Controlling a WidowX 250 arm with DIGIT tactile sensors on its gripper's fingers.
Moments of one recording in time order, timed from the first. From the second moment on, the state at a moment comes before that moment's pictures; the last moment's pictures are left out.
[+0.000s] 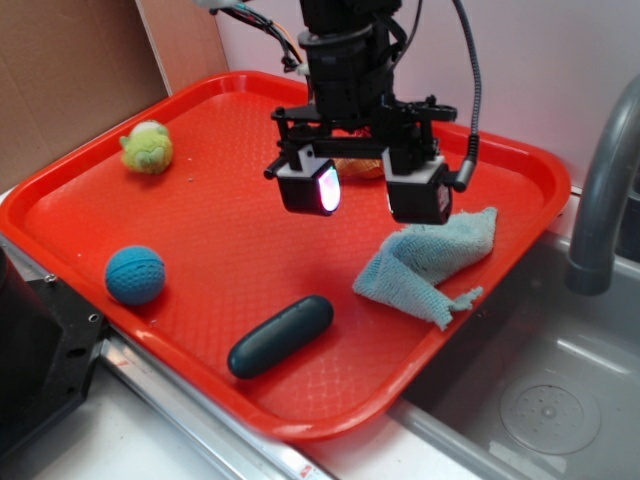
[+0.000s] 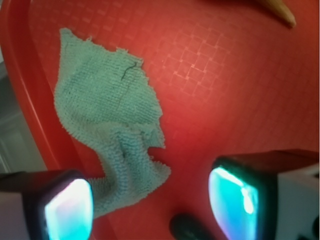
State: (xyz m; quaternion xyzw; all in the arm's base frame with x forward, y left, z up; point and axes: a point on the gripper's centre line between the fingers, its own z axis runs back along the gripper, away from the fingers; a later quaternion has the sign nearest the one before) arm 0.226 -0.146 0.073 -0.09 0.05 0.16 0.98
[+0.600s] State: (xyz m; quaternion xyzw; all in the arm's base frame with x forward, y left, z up) arm 0.233 -0.162 0.037 -0.11 0.01 0.14 0.98
